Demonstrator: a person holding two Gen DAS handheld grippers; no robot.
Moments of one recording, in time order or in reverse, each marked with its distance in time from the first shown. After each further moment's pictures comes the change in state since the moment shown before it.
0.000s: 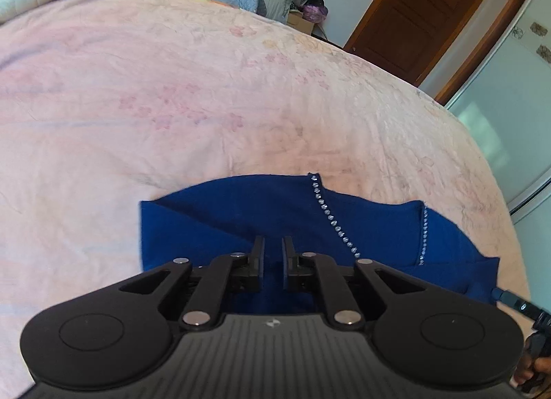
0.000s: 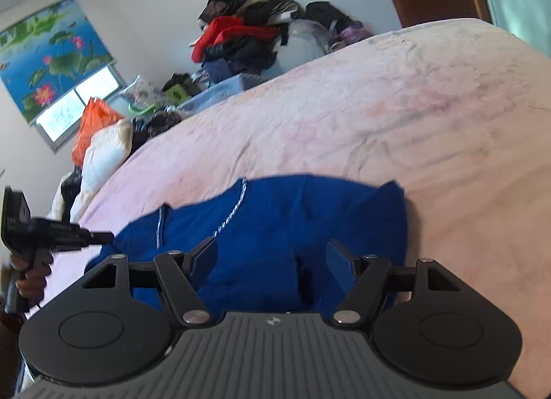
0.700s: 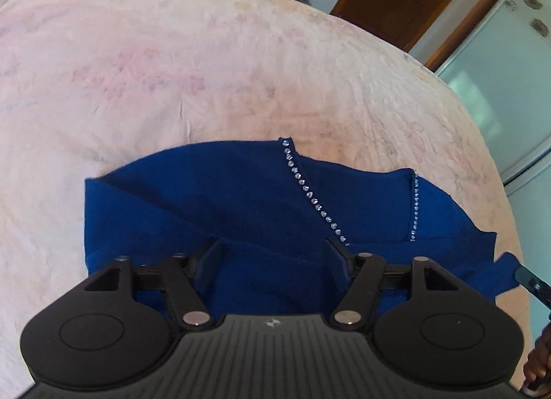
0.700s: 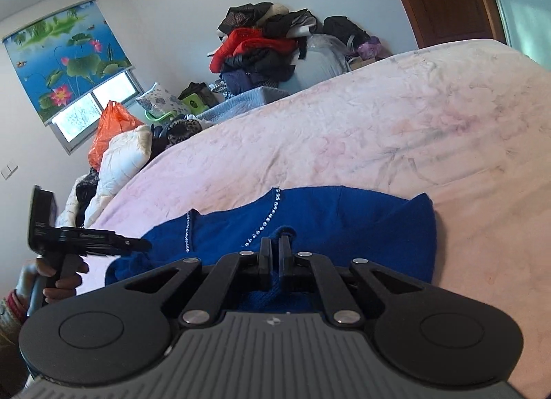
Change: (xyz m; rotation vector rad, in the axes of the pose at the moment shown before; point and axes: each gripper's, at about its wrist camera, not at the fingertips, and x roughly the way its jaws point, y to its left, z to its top) left arm 0.041 -0.018 -0.001 0.014 0.119 -0.046; right arm -0.031 0.029 0.002 -0.027 -0.074 0.035
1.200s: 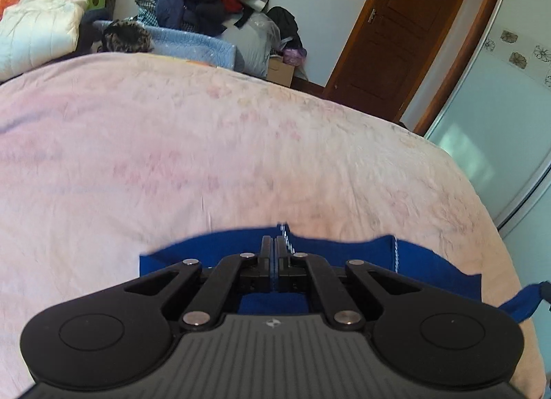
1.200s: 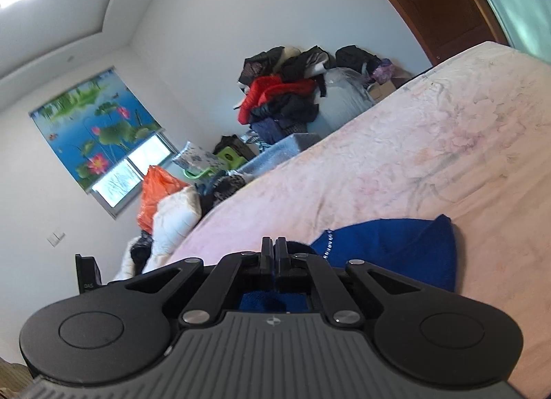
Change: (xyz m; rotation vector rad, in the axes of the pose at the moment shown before) left arm -0.075 -0.014 0.013 0.051 -0.268 0.027; right arm -0.059 0.009 0.015 0.132 -0.128 0.129
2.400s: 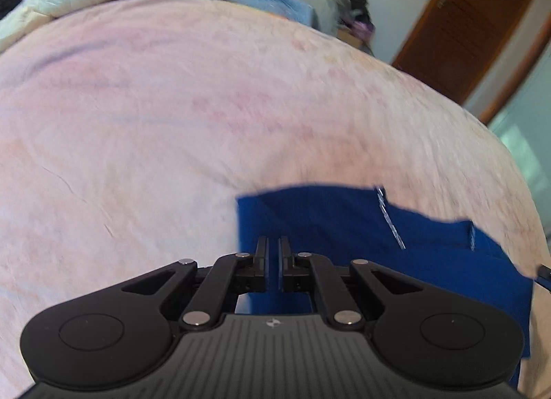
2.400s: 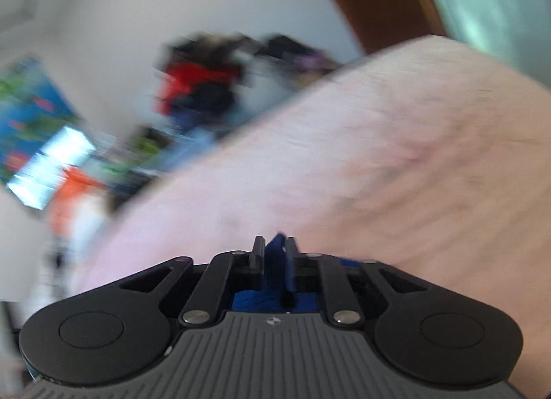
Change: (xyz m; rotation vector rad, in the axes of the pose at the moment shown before) left arm 0.023 0.060 -0.035 -0.123 0.131 0.142; right arm 0.095 -0.057 0.034 0.012 0.106 -0.516
